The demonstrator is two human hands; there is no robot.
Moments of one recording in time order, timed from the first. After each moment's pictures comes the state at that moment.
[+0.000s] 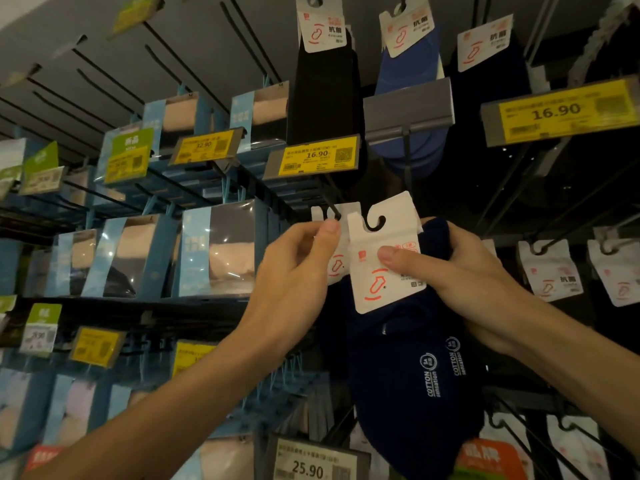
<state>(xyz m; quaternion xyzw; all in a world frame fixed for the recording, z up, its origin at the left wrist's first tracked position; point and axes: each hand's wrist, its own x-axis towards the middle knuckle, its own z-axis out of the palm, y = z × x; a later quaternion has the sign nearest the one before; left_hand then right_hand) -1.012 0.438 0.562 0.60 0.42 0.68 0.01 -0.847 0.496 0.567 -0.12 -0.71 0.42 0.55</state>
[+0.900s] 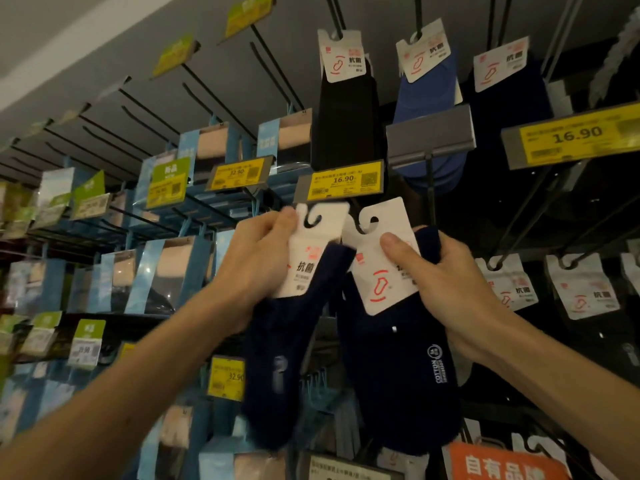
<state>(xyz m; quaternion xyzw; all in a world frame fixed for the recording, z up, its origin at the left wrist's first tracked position) -1.052 0.404 0.608 0.53 0.52 0.67 0.02 -0.886 0.489 0.575 -0.09 -0.66 0.45 0.60</state>
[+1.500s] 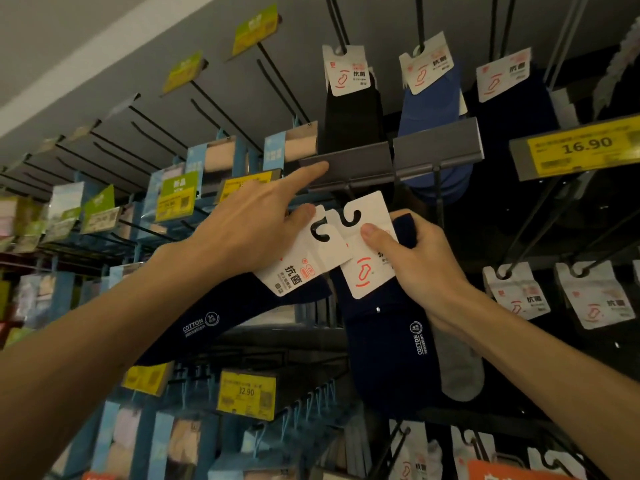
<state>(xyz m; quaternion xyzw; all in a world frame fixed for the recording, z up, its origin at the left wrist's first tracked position) -1.073 0.386 0.661 0.62 0.58 0.33 -0.40 -0.914 0.505 0.604 -0.10 -0.70 0.33 0.62</state>
